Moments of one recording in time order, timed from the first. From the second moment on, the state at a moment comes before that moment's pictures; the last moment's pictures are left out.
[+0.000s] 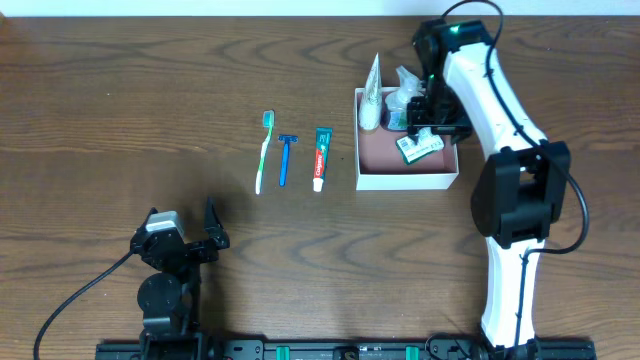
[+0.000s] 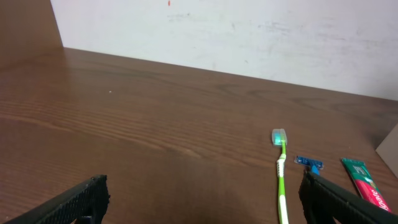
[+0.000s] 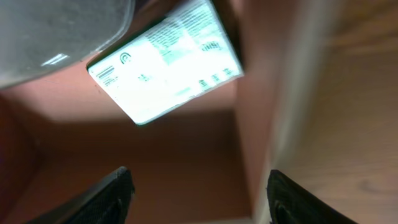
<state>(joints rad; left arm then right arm) 0.03 0.06 0.03 -0.12 -0.09 -0.15 0.20 2.30 2.16 -1.58 0.05 0.30</state>
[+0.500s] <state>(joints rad) 0.03 0.06 0.03 -0.12 -0.09 -0.15 -0.02 2.29 2.58 -1.69 -0.02 0.27</state>
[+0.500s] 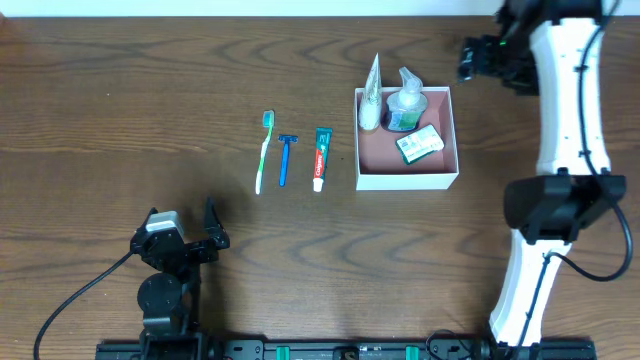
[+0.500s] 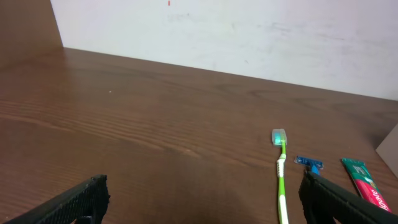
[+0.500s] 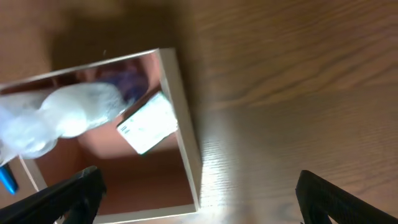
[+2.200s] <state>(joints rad) 0.03 0.79 0.85 -0.48 0.53 -0.11 -0.31 2.29 2.23 -1.47 -0.04 0.33</state>
